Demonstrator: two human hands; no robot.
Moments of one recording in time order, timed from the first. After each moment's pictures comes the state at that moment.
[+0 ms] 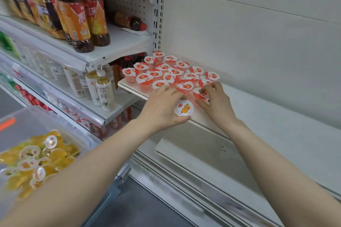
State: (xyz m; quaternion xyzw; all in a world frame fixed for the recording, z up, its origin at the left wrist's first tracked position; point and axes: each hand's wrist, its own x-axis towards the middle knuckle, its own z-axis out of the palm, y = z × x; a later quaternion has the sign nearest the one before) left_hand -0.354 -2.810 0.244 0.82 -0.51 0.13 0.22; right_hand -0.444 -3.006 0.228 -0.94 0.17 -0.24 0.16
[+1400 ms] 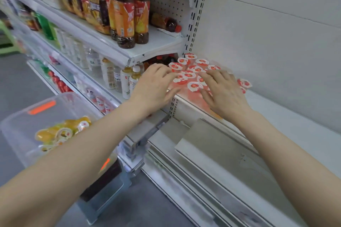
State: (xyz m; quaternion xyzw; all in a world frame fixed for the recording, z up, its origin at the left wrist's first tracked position) left_hand -0.281 -2.709 0.262 0.82 -0.46 0.28 0.17; right_hand -0.397 -2.917 0.283 -0.96 -0.02 -0.27 -0.09
